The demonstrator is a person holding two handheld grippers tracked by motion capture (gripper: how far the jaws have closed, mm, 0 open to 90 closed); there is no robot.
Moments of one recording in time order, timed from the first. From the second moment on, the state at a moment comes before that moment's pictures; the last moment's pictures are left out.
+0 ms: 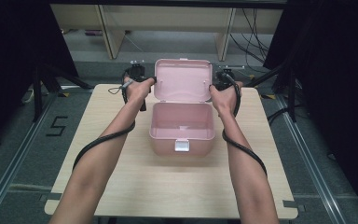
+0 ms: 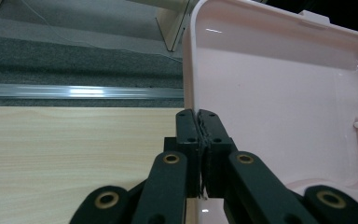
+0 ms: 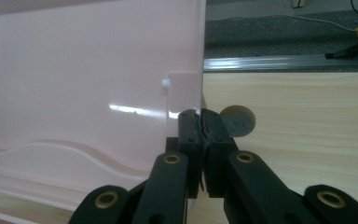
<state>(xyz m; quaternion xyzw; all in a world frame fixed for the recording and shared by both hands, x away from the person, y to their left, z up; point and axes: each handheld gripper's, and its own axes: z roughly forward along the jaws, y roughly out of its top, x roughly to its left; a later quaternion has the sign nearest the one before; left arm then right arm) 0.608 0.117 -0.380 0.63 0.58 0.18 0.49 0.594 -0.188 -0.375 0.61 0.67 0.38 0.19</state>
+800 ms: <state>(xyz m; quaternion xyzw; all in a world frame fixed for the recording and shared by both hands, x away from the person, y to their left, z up) 0.597 0.118 -0.385 0.61 0.55 0.22 0.53 0.587 -0.187 -0.375 0.58 0.66 0.42 0.23</state>
